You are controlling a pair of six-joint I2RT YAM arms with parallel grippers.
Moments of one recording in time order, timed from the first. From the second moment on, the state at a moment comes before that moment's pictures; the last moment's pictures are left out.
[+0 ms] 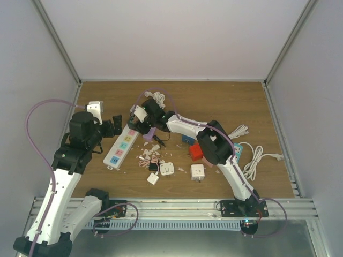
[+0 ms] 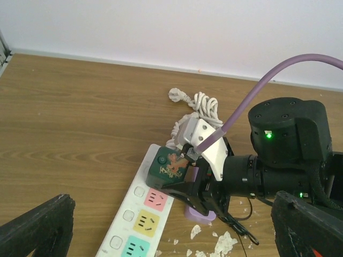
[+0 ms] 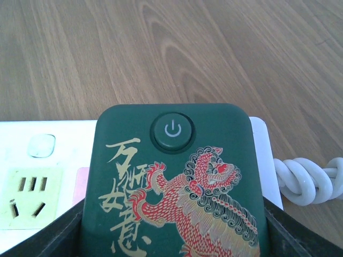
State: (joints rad) left arm -0.20 0.79 1.01 -0.69 -0.04 -0.26; right arm 0.82 2.38 1.86 -0.25 -0.24 -0.23
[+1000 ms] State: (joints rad) left arm -0.20 0.74 1.00 -0.68 0.10 -0.28; right arm 0.83 1.92 1.60 -0.31 -0.15 0.08
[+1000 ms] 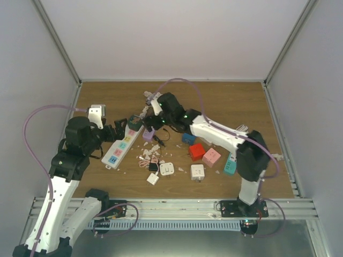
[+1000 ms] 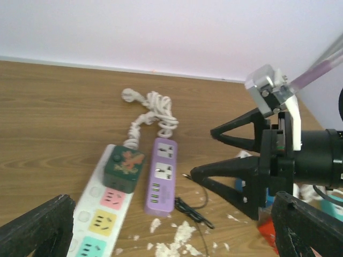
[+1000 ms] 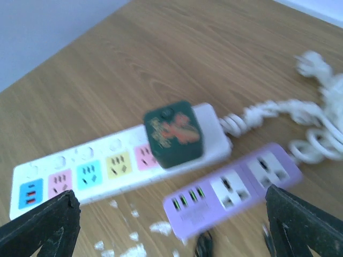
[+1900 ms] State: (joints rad) left arm -0.20 0.60 0.68 -0.43 0.58 -0.48; right arm 0.79 1.70 1.18 -0.61 0.39 0.99
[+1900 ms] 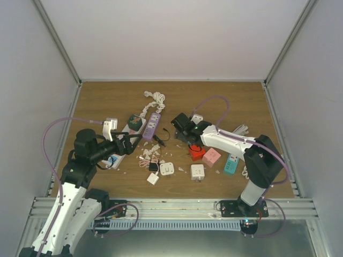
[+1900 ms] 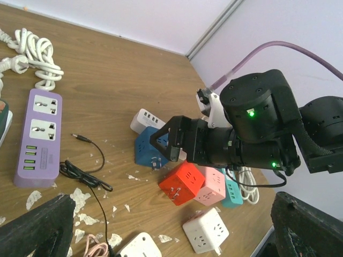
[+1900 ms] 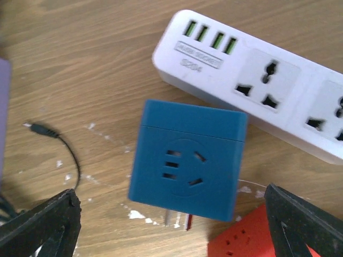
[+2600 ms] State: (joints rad) left arm -0.20 0.66 0.65 -0.42 0.54 -0.47; right arm 0.73 1.80 1.17 -0.54 0.42 0.95
